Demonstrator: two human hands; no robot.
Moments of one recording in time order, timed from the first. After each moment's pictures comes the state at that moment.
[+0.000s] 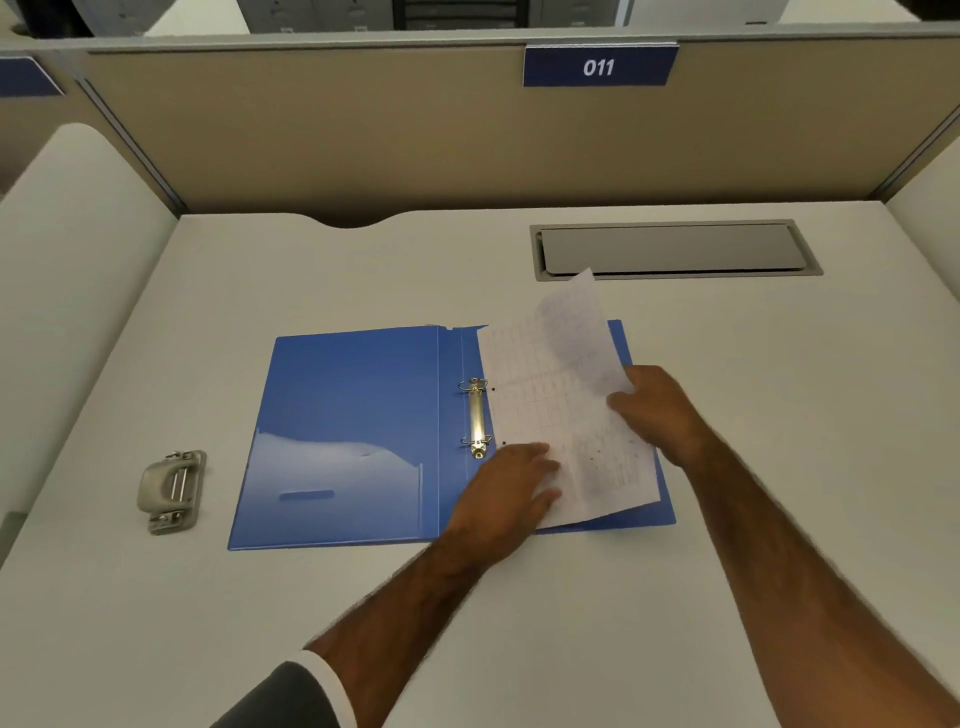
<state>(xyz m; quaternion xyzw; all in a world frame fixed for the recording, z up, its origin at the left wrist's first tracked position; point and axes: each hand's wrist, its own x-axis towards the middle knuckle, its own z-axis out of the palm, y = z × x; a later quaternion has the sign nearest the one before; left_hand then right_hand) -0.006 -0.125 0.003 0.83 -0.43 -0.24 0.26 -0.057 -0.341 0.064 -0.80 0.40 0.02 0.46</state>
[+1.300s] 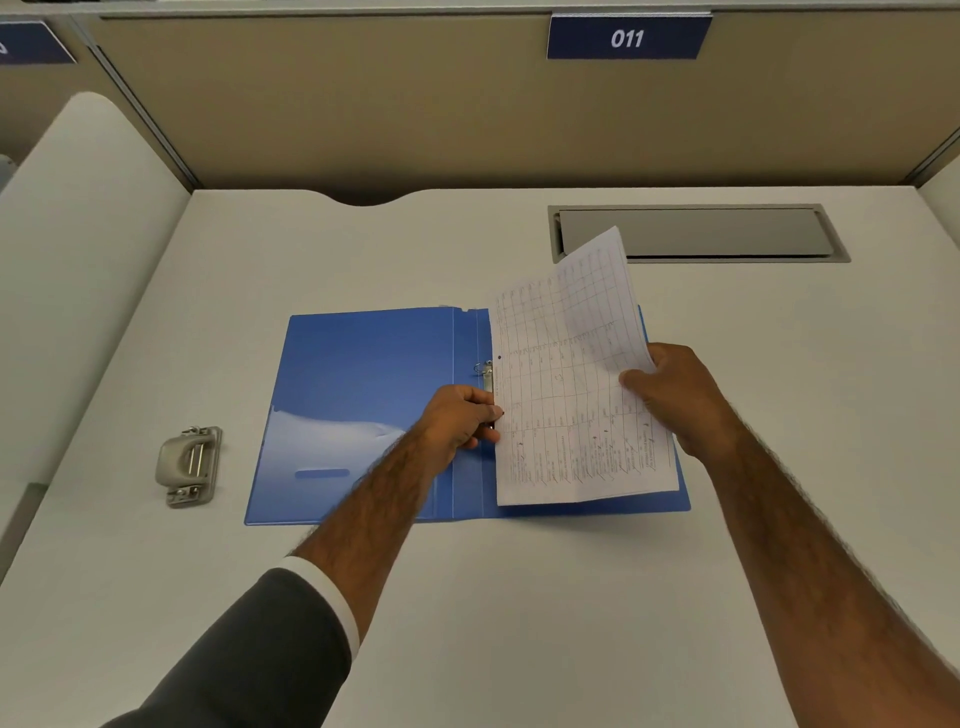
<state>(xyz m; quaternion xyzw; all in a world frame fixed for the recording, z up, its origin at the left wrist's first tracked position) 0.086 -0.116 0.022 0.77 -0.01 -0.43 0.47 -0.052 -0.319 0.083 -0.78 0.40 0.00 0.48</state>
